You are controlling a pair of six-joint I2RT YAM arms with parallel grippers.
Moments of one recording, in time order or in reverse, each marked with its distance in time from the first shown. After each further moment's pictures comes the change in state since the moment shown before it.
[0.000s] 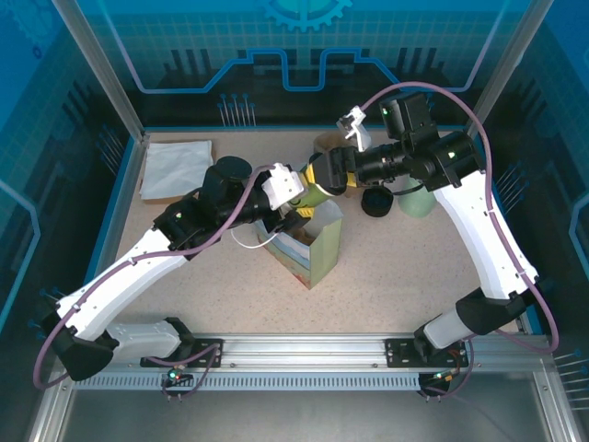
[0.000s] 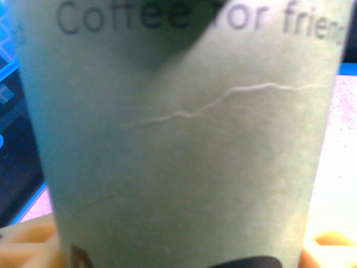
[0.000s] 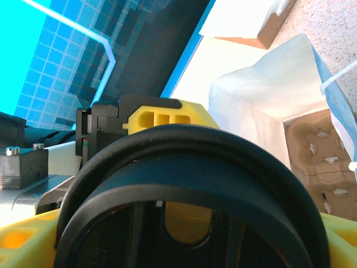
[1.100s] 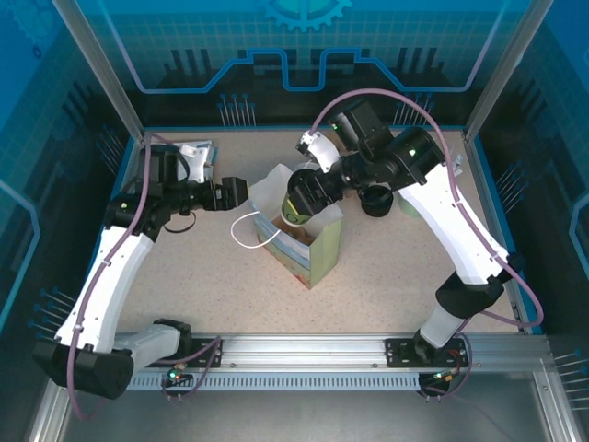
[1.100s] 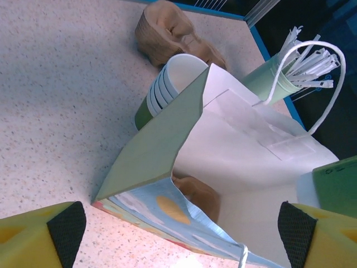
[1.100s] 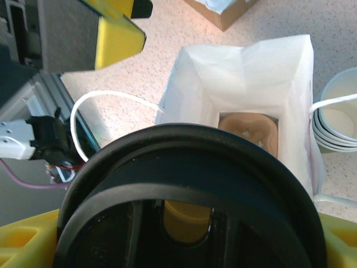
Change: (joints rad) left arm 0.578 -0.067 -0.028 -0.328 0.286 -0.660; right arm 0.232 0.168 0.209 -0.216 0.387 -0.380
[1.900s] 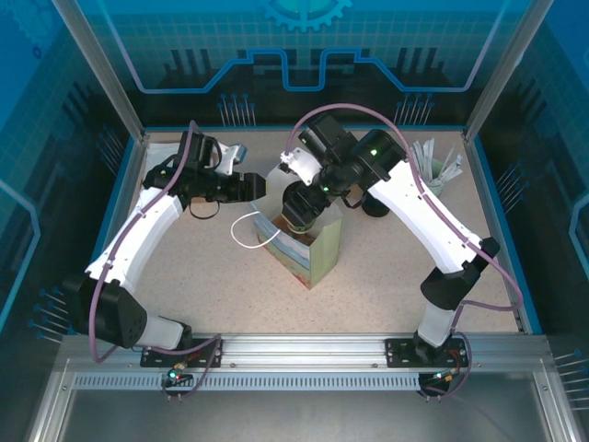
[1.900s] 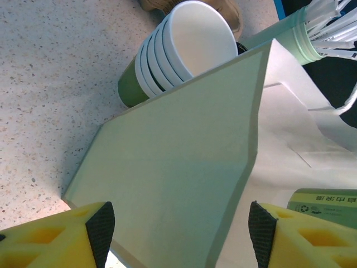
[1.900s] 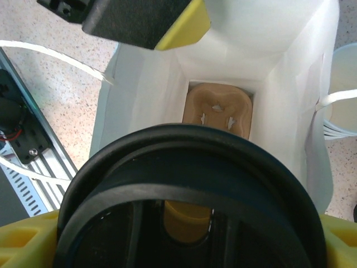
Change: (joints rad) left arm -0.069 0.280 0.080 -0.001 0.047 -0.013; right arm 0.063 0.098 -0.023 -0.039 0.156 -0.097
